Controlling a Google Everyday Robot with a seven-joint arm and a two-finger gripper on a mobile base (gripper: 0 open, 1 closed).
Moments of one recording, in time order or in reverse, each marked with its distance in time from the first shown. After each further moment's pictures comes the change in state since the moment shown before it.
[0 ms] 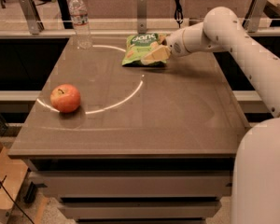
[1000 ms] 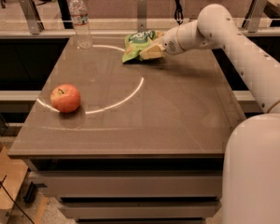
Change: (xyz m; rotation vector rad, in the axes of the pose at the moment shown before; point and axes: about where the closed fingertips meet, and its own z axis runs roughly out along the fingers) arm -0.012 0.010 0.015 -0.049 0.000 -0.024
